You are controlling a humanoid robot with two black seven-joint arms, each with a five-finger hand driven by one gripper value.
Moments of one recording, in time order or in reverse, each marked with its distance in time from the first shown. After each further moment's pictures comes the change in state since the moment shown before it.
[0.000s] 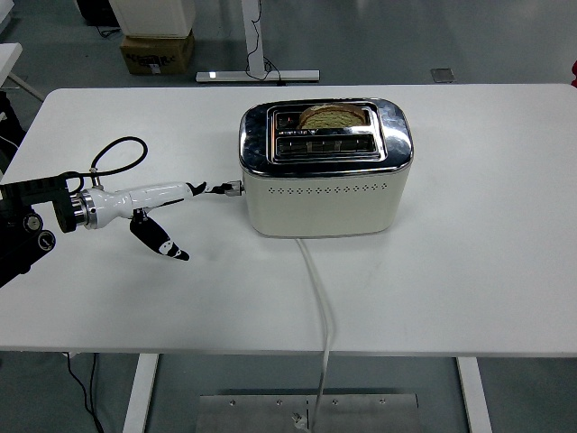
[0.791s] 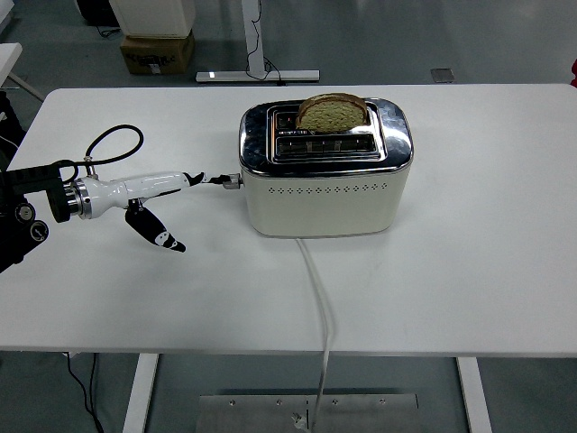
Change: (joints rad) left arm -0.032 0.029 0.000 -0.033 0.001 0.000 0.000; right arm 0.000 0.000 0.000 0.001 0.000 0.000 0.000
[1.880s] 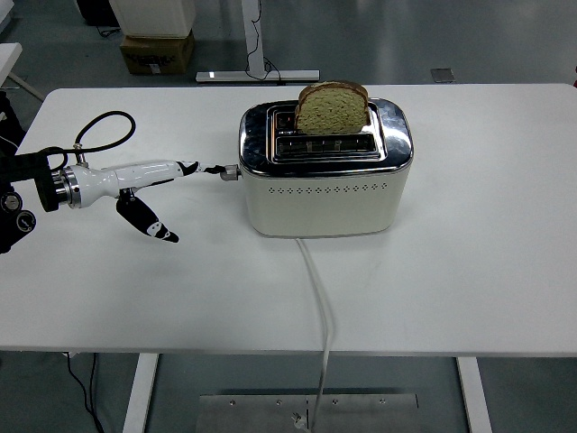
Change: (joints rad) left arm -0.029 0.049 -0.001 -0.046 0.004 -0.002 -0.002; right arm 0.000 0.000 0.000 -0.001 0.000 0.000 0.000
